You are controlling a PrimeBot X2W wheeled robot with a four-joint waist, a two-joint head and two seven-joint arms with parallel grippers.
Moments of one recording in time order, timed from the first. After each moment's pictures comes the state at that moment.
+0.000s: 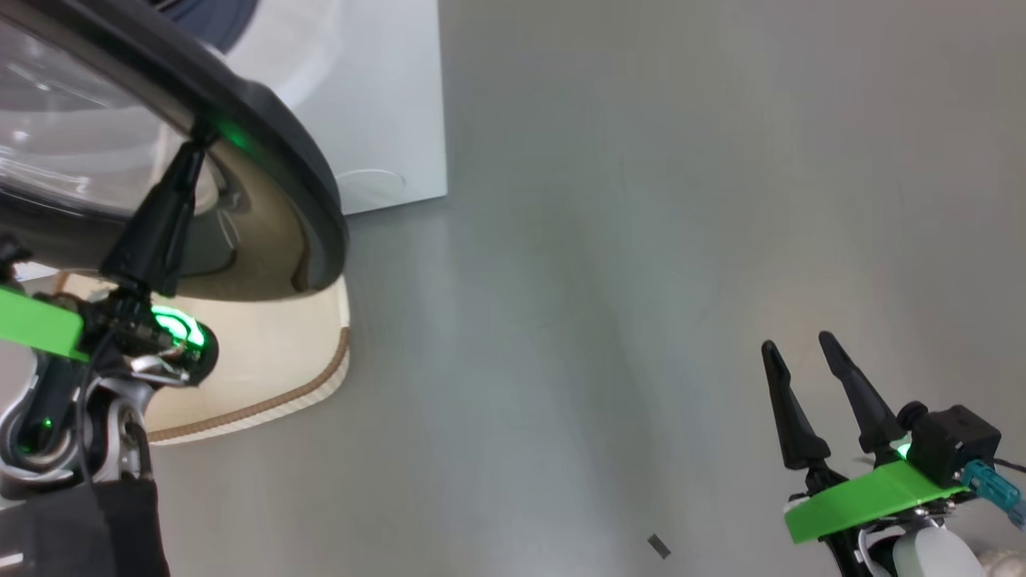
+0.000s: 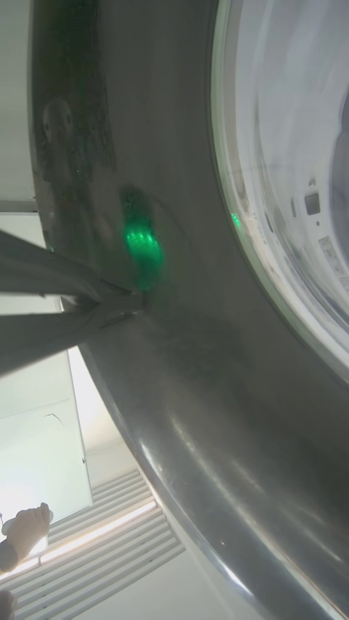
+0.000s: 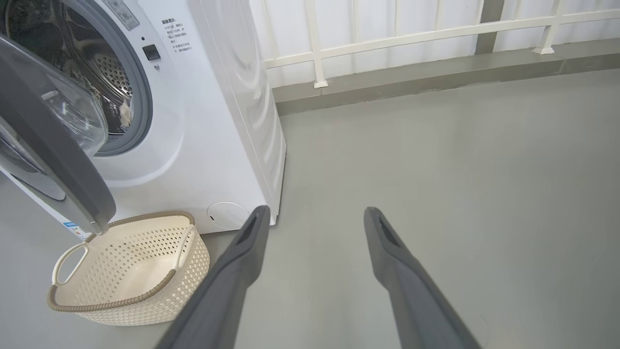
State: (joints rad) left arm -0.51 0.03 0.19 0.11 -1.65 -0.12 0.52; right arm -0.12 -0.14 0.05 0.14 0.33 0.13 -0.25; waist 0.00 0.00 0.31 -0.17
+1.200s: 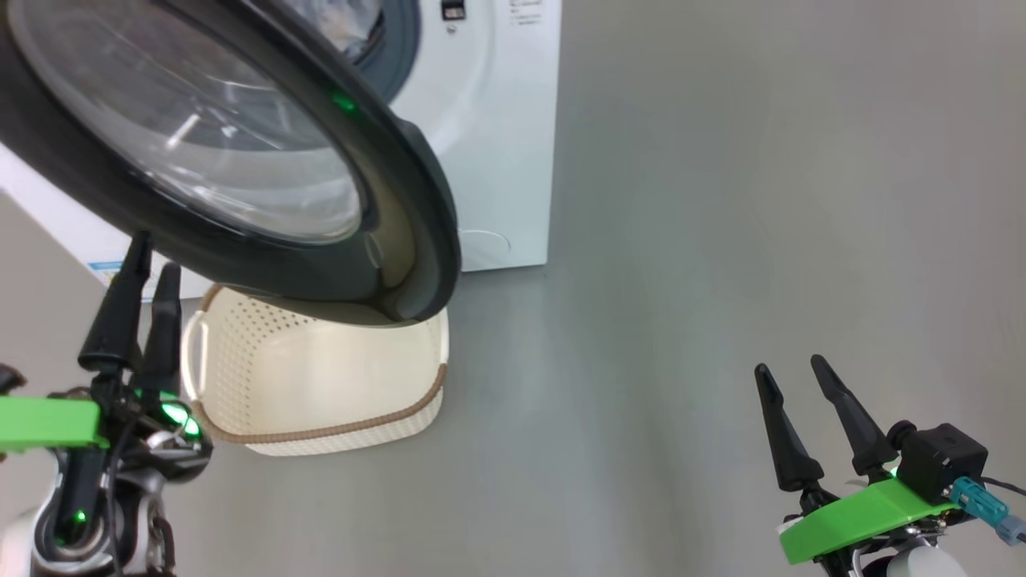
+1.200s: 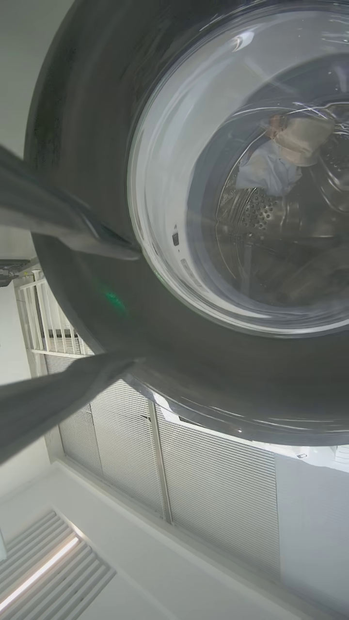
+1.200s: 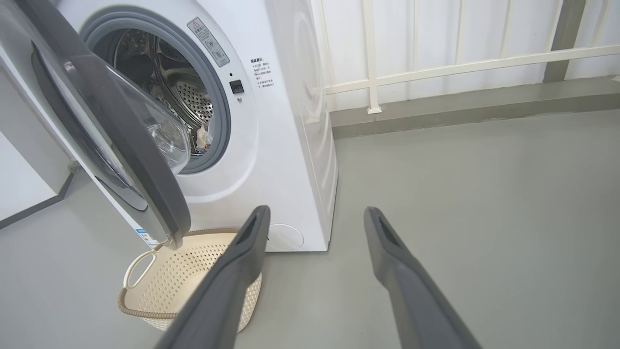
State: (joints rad) left arm -0.32 0.02 0.19 0.07 -1.62 -0.12 0.26; right arm -0.10 -0.13 0.06 0.16 0.33 0.13 -0.25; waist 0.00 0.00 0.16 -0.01
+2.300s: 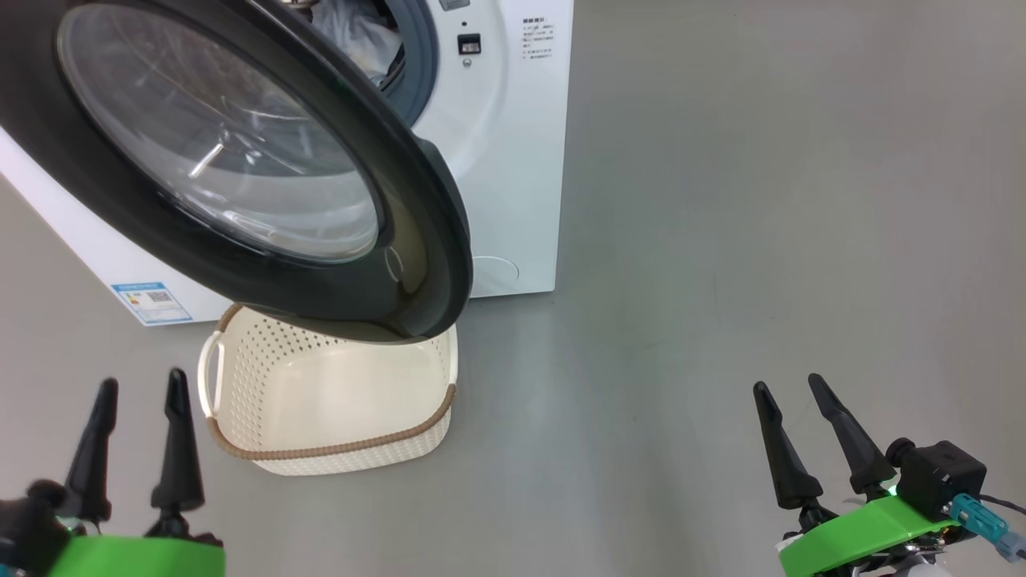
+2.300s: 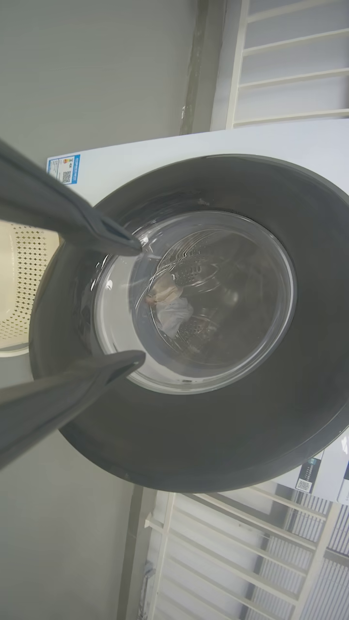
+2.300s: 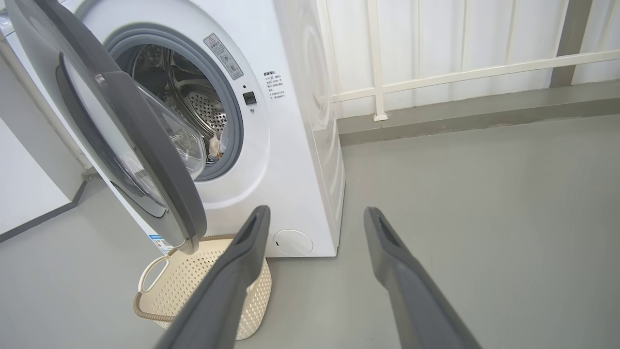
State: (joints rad) left arm -0.04 0.17 0.04 0.00 -0.48 -0.13 -0.26; right arm -0.06 -0.13 0.06 0.16 0.35 0.13 -0.25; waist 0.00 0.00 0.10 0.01
